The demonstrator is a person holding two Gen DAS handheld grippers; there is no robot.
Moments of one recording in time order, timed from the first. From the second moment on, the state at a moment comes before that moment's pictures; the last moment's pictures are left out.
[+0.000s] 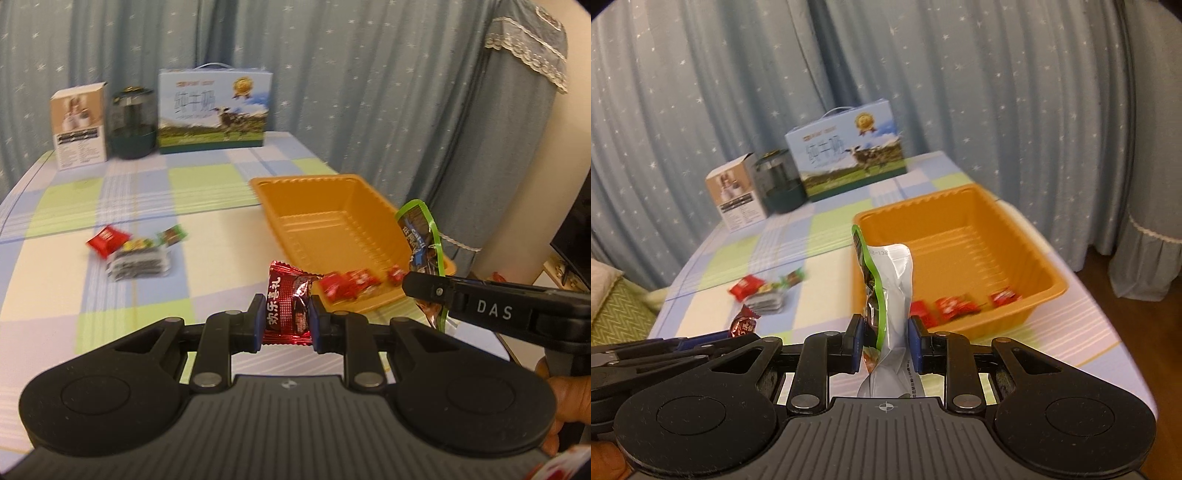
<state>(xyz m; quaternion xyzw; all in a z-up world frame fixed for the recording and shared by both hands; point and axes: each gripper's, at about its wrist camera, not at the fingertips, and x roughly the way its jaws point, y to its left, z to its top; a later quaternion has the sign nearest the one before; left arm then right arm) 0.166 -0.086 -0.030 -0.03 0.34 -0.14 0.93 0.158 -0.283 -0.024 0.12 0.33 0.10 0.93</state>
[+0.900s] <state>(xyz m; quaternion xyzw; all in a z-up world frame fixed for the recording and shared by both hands) 0.279 -0.164 -0.067 -0.04 0.37 -0.18 0.91 0.260 -0.344 -0.051 0.12 0.35 0.08 0.92</state>
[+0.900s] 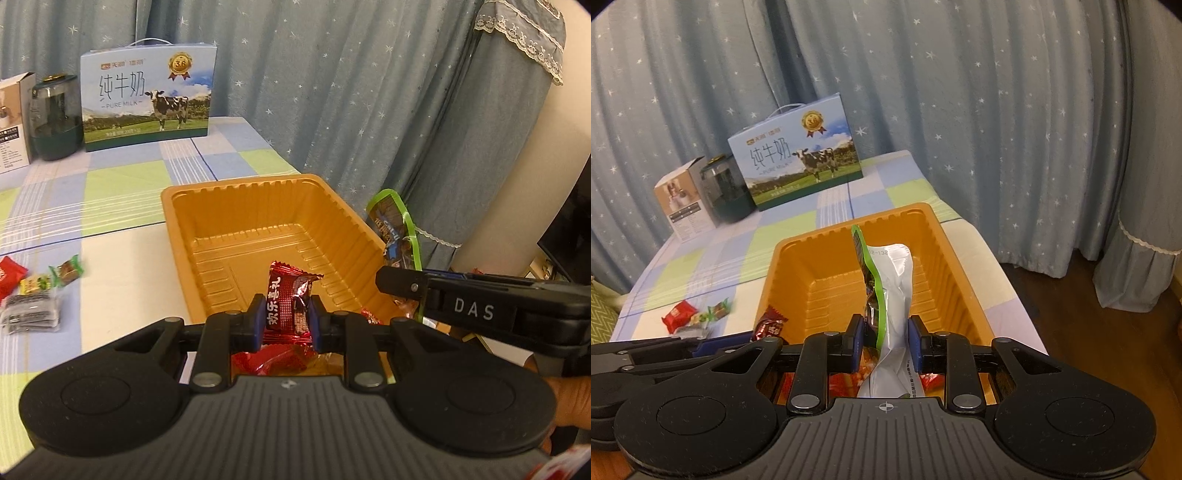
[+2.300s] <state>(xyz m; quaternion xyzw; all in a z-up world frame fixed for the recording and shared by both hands) 0.165 -0.048 -0.058 -0.08 0.36 -0.08 0.93 0.200 -0.315 -0.021 0.18 0.34 0.10 0.92</state>
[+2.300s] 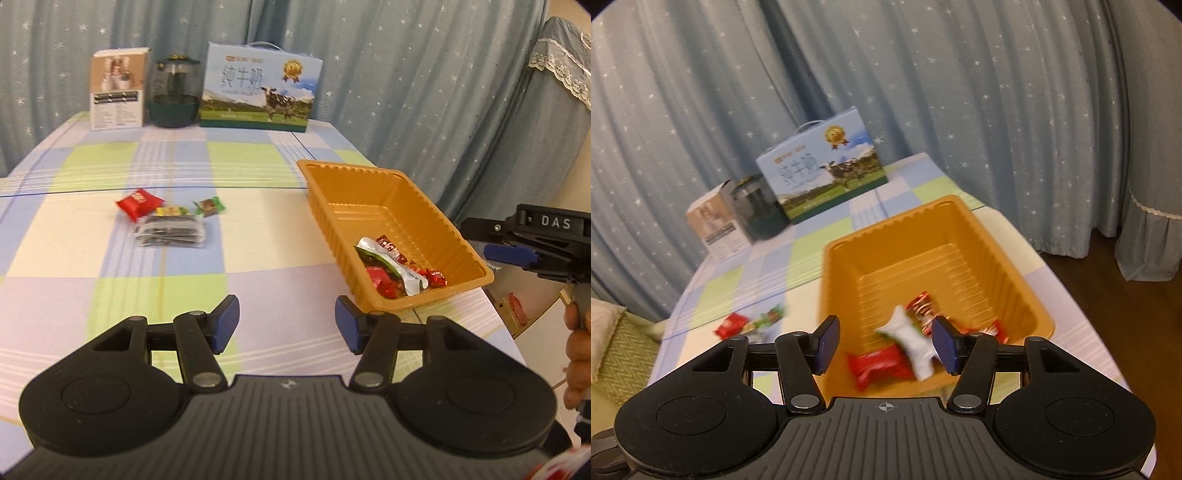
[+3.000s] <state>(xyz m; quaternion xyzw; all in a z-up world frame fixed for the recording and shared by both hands) 0.106 0.030 -0.038 -0.08 0.35 -0.01 0.93 0.145 -0.232 -0.012 0.15 0.35 0.16 0.91</state>
